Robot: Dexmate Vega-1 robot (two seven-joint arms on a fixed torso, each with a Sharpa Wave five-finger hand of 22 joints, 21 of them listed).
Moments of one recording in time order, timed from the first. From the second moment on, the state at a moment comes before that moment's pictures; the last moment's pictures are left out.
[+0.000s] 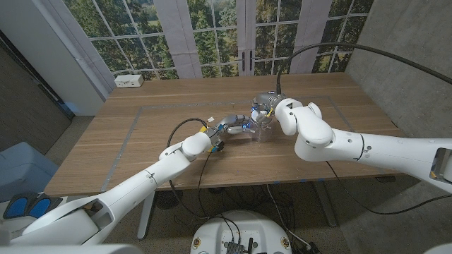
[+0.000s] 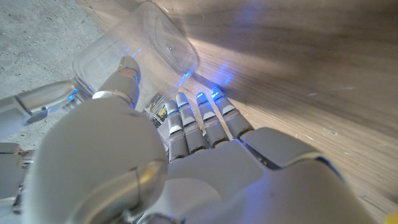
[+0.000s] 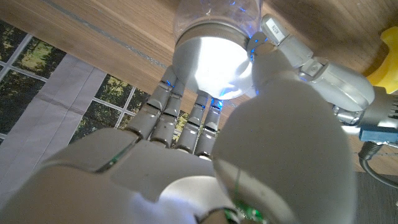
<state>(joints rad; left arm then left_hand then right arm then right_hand) 0.72 0.53 0.75 -1.51 -0.07 0.01 -0.01 0.96 0.03 0.38 -0.16 0.20 0.46 0.01 0.36 0.22 0.50 -0.09 0.27 0.20 0.42 -0.05 0.20 0.18 0.36 0.09 0.23 0.19 -0.24 -0.86 -1.34 -2.25 -0.73 -1.04 0.46 1.18 -0.17 0.44 -0.19 0.28 0.58 -0.11 0.57 0.22 0.57 -0.12 0.41 0.43 0.49 -0.04 0.41 0.59 0.47 -0.05 0.59 0.28</state>
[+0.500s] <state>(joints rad) 0.72 0.53 0.76 -1.52 -0.08 0.03 -0.01 0.93 0.05 0.38 -0.16 0.20 0.45 0.02 0.35 0.21 0.50 -0.09 0.27 0.20 0.42 -0.05 0.20 0.18 0.36 0.09 0.23 0.19 -0.42 -0.82 -1.16 -2.23 -0.90 -0.94 0.57 1.41 0.01 0.39 -0.14 0.47 0.68 -0.16 0.22 0.20 0.38 -0.16 0.19 0.30 0.21 -0.04 0.22 0.53 0.20 -0.01 0.65 0.18</state>
